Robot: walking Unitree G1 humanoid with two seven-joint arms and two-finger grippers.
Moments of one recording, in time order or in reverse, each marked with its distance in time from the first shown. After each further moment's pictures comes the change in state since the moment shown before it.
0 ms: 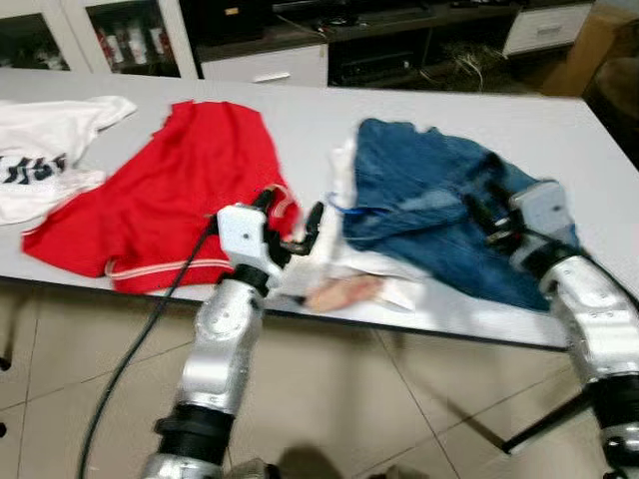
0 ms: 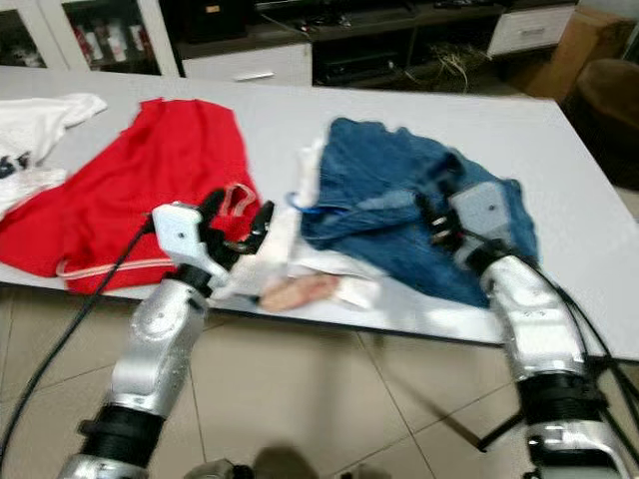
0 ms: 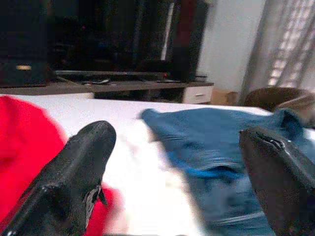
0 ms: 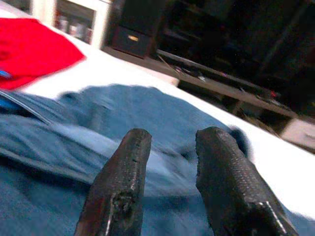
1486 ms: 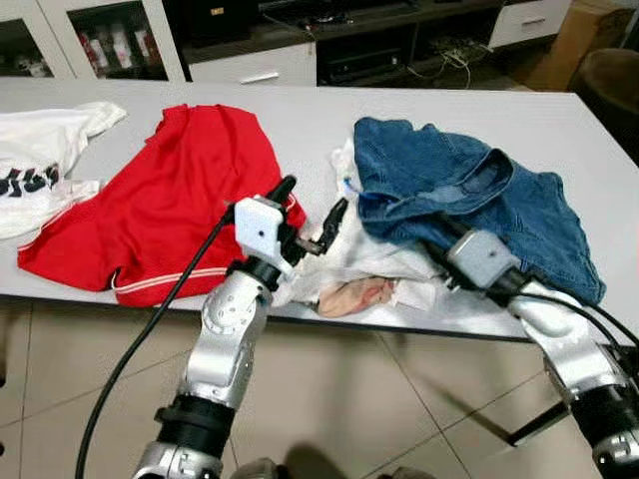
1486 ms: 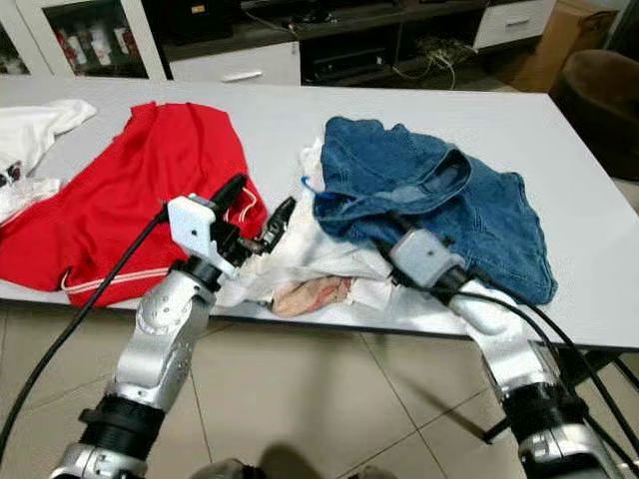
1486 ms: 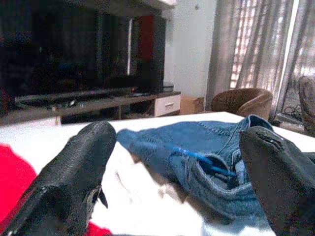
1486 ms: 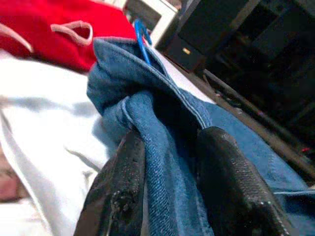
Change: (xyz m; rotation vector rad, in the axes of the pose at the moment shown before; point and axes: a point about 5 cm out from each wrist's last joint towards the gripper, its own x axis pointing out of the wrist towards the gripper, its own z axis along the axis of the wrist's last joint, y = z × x) left arm 0.005 -0.003 0.010 0.045 -0.058 -0.113; right arm -0.003 0.057 -0.014 -0.230 -0.089 0.300
